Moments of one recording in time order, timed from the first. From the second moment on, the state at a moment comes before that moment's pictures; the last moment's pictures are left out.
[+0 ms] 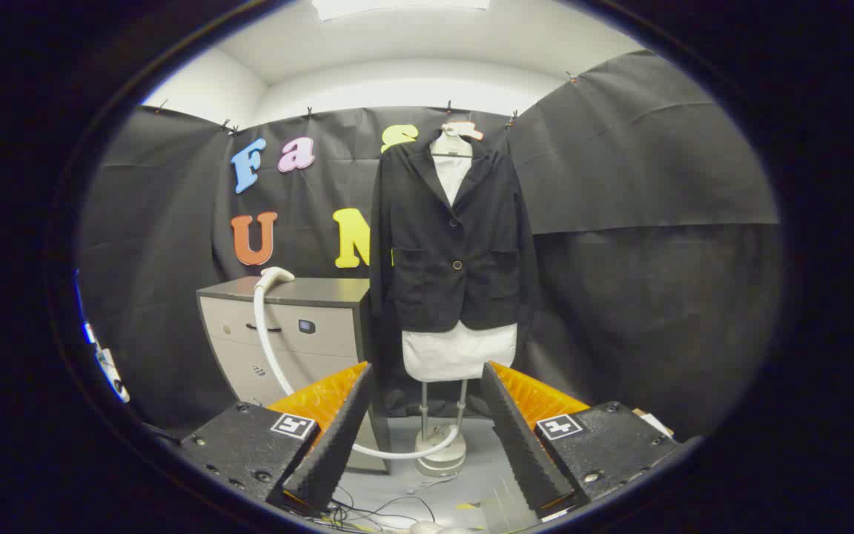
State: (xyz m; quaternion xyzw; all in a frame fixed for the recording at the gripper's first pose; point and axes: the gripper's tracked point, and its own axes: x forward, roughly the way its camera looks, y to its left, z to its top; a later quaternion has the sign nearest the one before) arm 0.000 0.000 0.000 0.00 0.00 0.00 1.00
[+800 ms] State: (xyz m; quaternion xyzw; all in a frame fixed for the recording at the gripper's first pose) arm 0.013 0.029 0.006 -0.01 0.01 -0.01 1.00
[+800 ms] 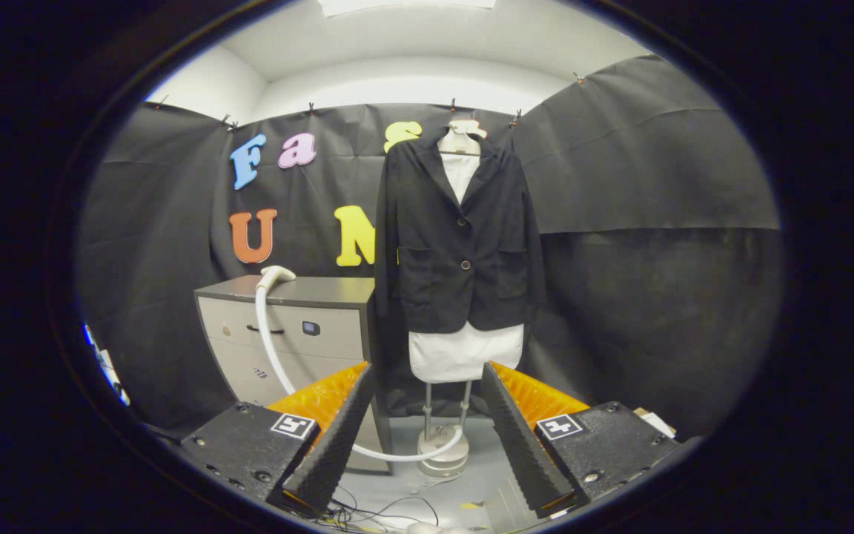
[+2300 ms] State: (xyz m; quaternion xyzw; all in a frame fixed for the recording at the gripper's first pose) arm 0.335 0.371 0.093 -0.07 0.12 0.25 0.96
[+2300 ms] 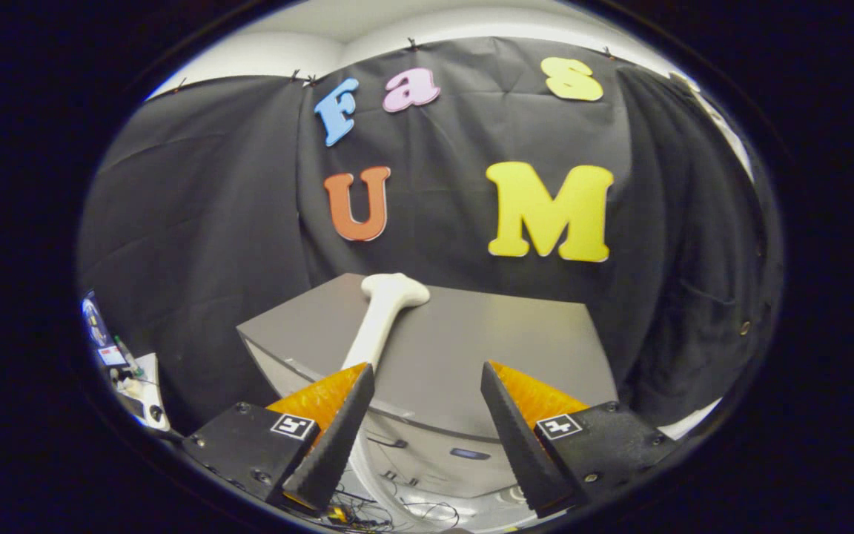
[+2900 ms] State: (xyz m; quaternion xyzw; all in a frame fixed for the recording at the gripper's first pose) arm 0.393 0.457 0.044 -0.11 0.19 0.24 0.94
